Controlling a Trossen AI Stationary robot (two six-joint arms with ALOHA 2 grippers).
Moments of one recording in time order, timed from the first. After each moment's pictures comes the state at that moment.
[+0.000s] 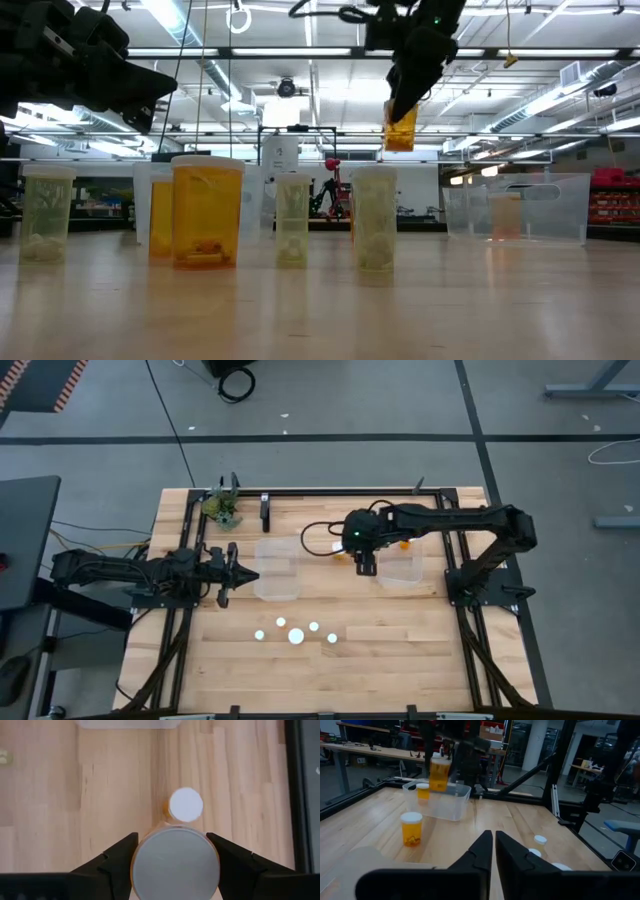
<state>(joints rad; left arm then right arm) 0.01 0.41 0.01 0.39 0.03 -0.15 -0.12 1.56 1.37 -0.91 0.14 -0.12</state>
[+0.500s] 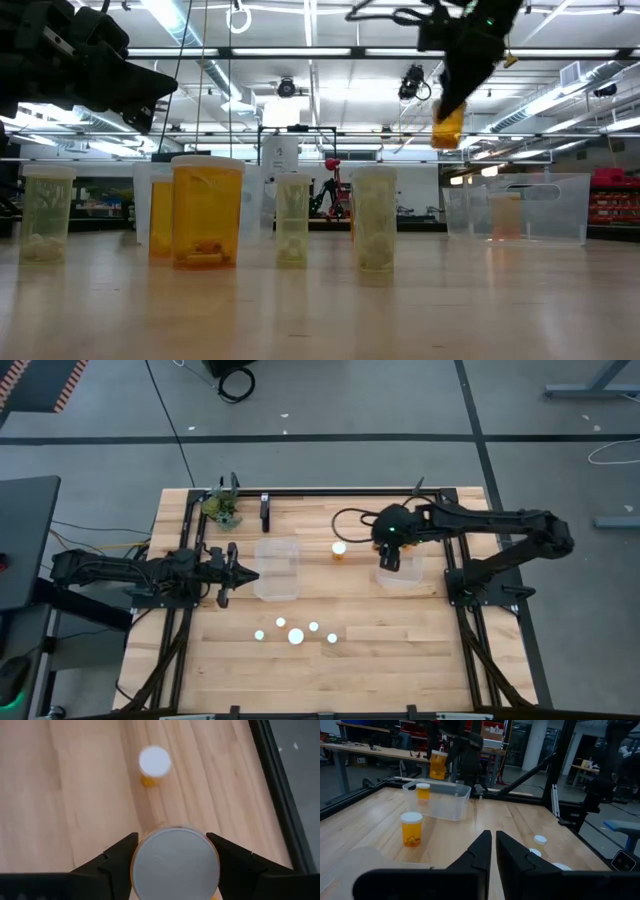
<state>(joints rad) 0.01 0.41 0.01 0.39 0.03 -0.15 -0.18 1.25 1.08 -0.87 0.19 0.00</state>
